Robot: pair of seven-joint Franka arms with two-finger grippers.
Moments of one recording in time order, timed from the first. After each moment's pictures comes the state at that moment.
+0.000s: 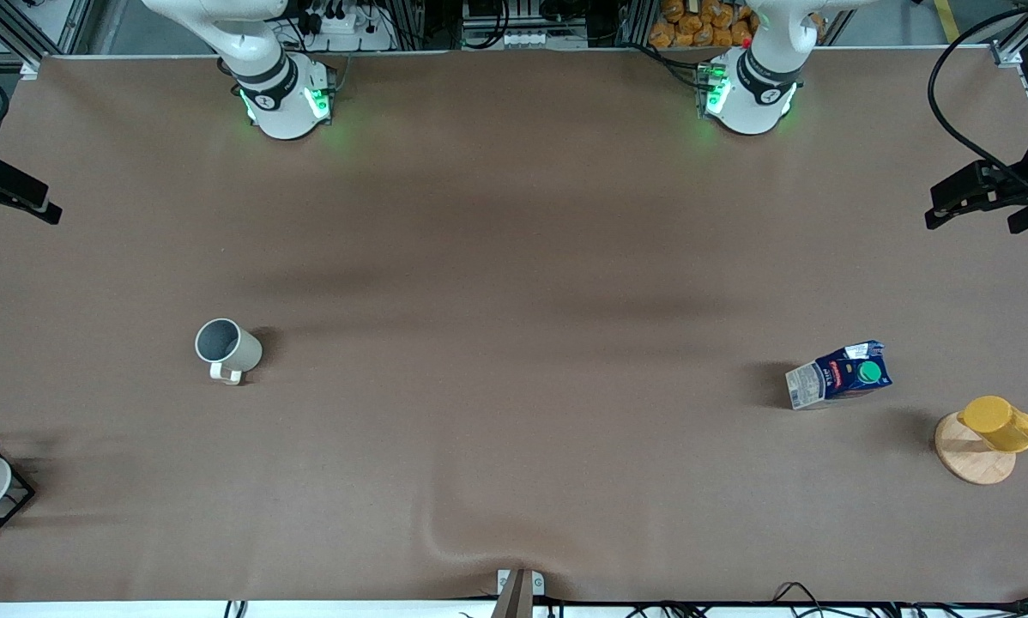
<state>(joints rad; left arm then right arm) 0.06 0.05 -0.08 -1.45 0.00 1.48 0.04 -0.05 -0.02 -0.07 -1.53 0.04 1.49 -0.05</state>
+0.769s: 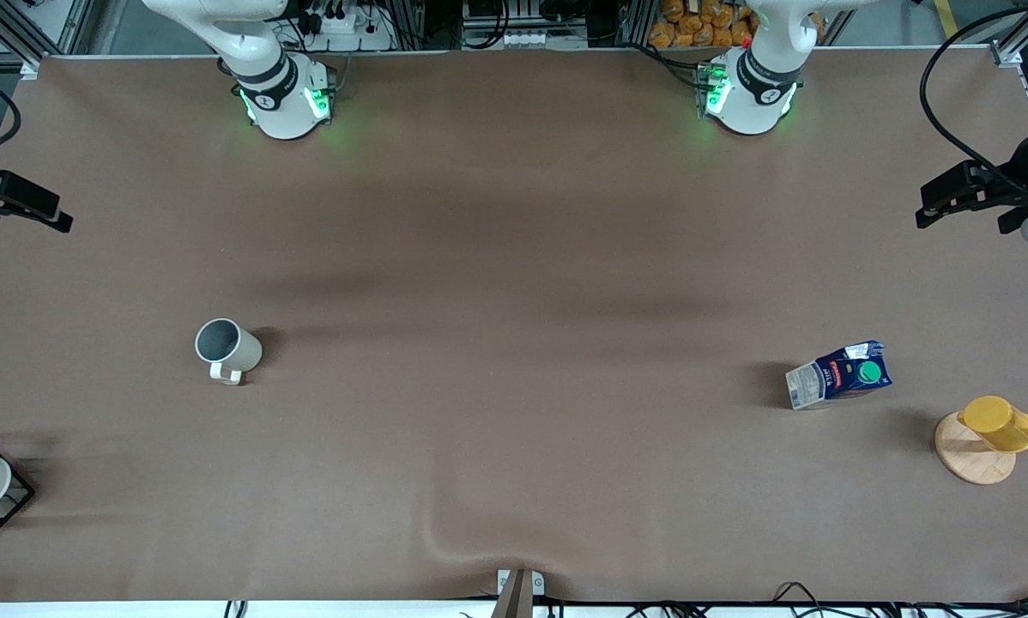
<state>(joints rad) 0.06 0.05 -0.09 -1.46 0.00 1.48 0.04 -0.05 0.02 -0.06 -1.53 0.04 1.49 -0.05</state>
